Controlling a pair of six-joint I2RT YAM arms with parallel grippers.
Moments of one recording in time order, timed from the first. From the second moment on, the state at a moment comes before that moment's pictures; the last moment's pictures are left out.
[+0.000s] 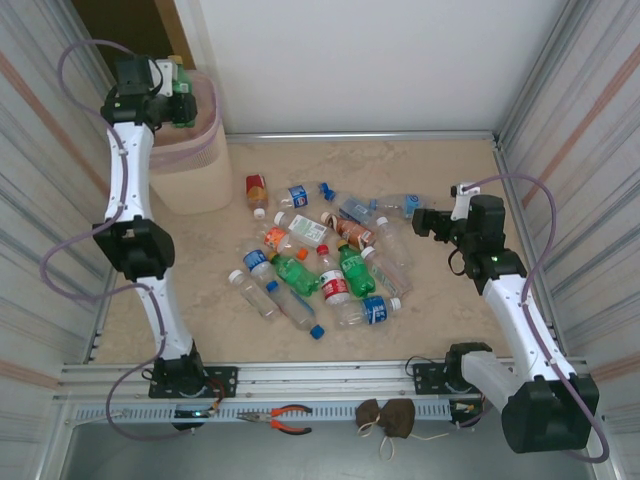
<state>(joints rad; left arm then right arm) 0.11 2.14 2.43 -0.93 0.16 0.05 0.07 0.96 0.75 -0.32 -0.11 0.15</state>
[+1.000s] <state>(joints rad) 0.15 2.33 2.49 -1.33 0.16 0.14 0.13 0.98 0.73 -0.29 -0.07 0.15</state>
